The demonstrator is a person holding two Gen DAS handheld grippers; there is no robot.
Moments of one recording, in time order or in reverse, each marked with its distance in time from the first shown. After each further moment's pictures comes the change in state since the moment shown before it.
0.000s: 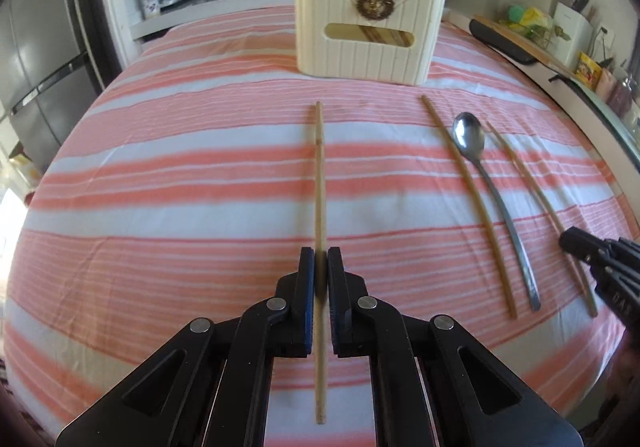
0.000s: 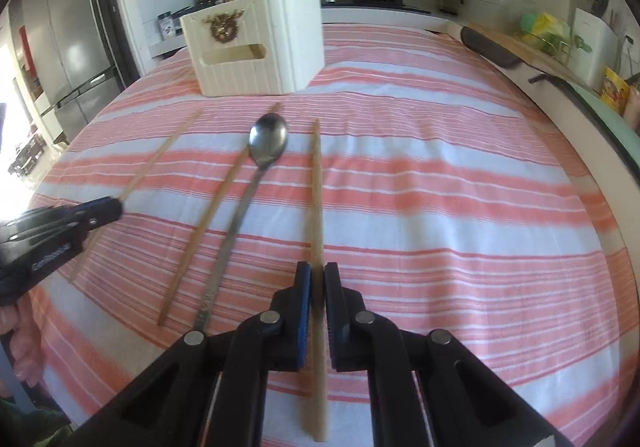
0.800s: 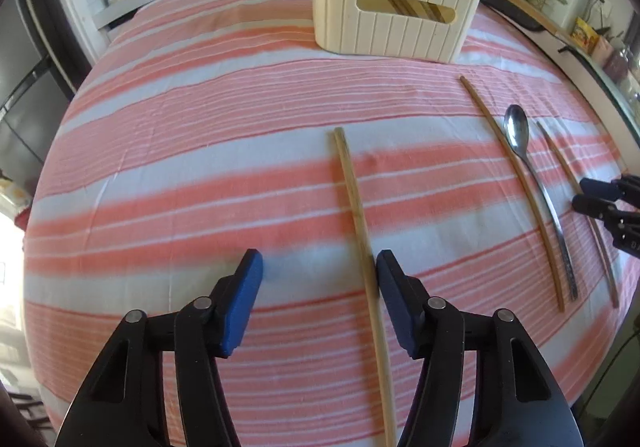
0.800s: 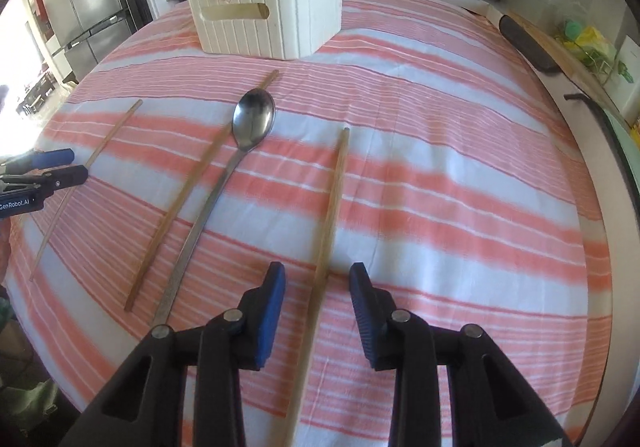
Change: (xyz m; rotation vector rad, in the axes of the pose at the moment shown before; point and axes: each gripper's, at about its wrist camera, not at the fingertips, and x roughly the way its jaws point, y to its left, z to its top) left arm 0.045 0.036 0.058 0.135 0.184 -0.063; right arm 0.038 -0.006 0.055 -0.169 0.211 0.058
